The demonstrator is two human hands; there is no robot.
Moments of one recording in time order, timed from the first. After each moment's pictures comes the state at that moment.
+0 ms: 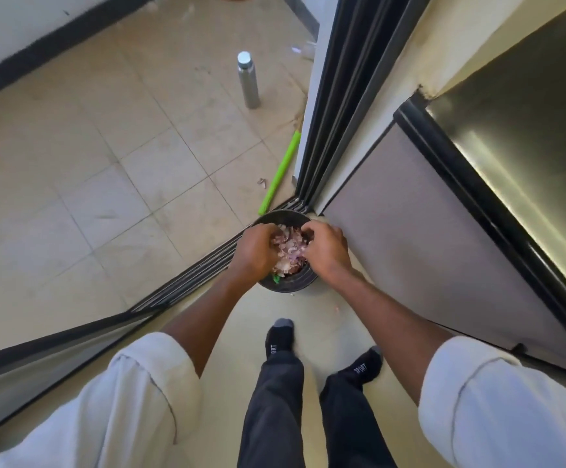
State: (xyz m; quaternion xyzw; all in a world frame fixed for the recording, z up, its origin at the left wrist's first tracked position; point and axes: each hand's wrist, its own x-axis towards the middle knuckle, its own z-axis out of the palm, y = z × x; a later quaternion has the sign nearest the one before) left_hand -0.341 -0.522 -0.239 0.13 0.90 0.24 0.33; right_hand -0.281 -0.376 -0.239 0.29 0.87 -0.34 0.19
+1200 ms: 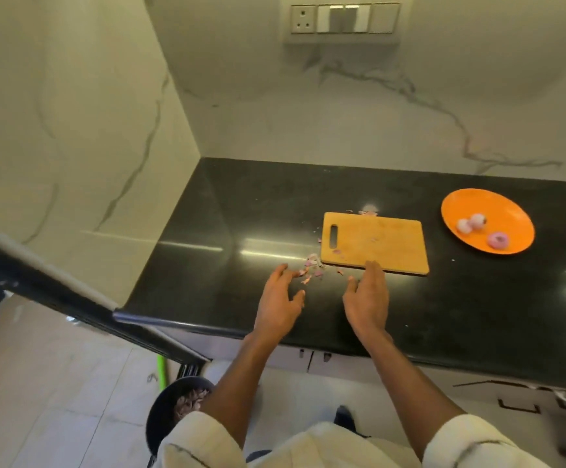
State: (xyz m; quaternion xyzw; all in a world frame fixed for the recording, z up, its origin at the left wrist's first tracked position) left_hand -0.093 -0.164 0.003 0.49 0.76 0.30 0.29; right_hand 0.080 -0.090 -0.013 0.69 0.64 -0.23 -0.25
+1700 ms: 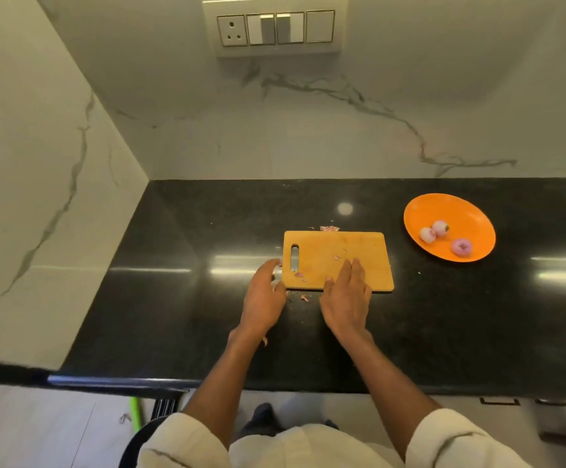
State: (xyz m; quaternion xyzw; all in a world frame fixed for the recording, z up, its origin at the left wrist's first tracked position) left_hand -0.071 -0.059 0.004 0.48 0.75 0.32 0.33; right_hand 0.097 -0.013 -0.014 0.70 0.67 -0.19 -0.14
